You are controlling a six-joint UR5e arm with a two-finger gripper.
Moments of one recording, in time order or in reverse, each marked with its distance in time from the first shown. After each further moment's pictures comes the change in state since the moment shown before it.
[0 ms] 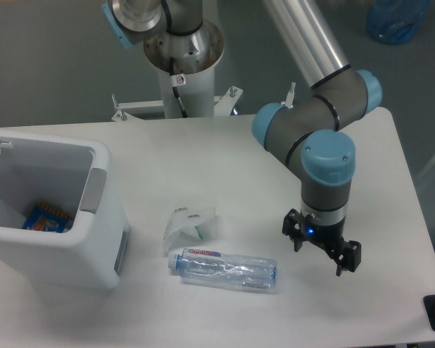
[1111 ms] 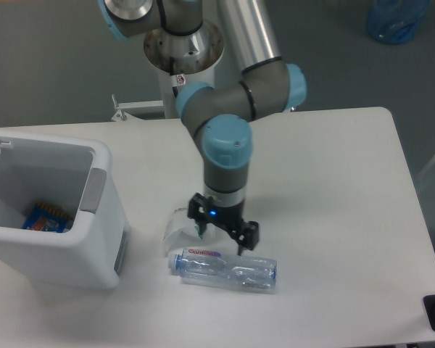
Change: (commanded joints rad) arm -0.228 0.218 -0.374 0.054 -0.101 -0.295
